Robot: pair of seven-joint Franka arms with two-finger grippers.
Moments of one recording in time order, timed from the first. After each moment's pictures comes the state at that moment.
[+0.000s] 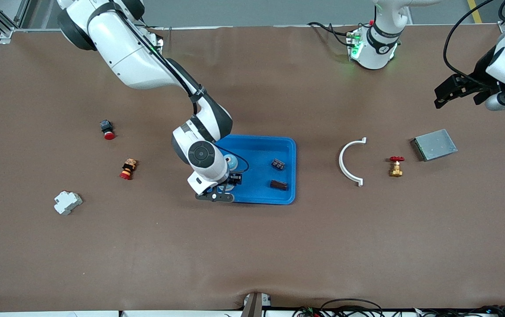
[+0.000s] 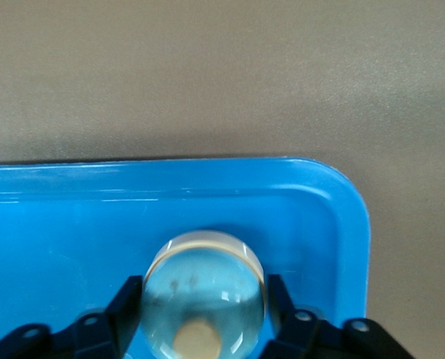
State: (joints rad) left arm 0.00 -0.11 -0.10 -1.69 0.00 1.58 -0.19; right arm 0.45 0.84 0.19 -1.43 -0.08 2.26 0.72
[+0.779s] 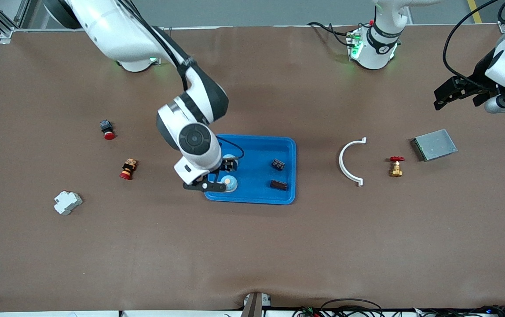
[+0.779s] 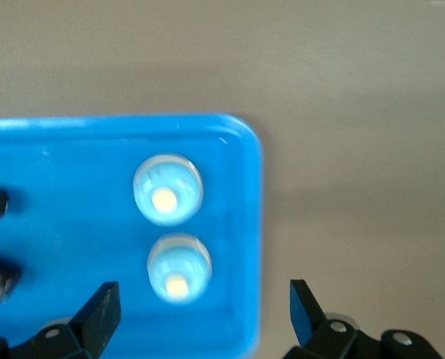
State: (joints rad) left arm 0.00 -0.10 -0.10 -1.68 0.00 1.58 -0.19; right arm 0.45 0.62 0.19 -1.37 -0.08 1.83 0.72
